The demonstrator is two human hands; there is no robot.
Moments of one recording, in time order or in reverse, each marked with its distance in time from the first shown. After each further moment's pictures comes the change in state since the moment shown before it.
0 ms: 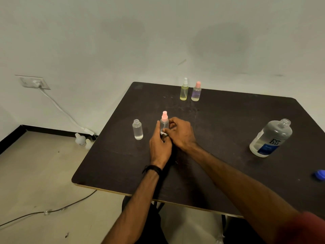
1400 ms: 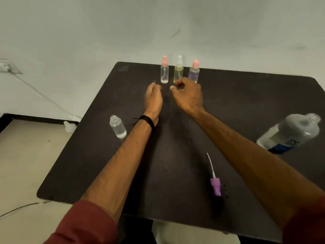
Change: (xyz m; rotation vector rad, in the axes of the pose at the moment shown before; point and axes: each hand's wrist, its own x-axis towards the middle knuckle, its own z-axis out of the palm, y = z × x) left_hand 0.142 0.025 0.061 -0.236 -0.074 -0.251; right_hand 0.110 0.029 -0.040 -0.039 0.210 0.063
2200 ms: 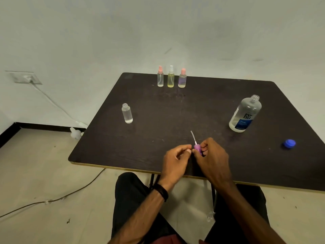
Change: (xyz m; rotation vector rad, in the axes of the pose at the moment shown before) left_hand -0.284 -0.072 -0.023 0.153 -0.284 0.083; right_hand -0.275 0.053 -0.107 -0.282 0.050 0.025
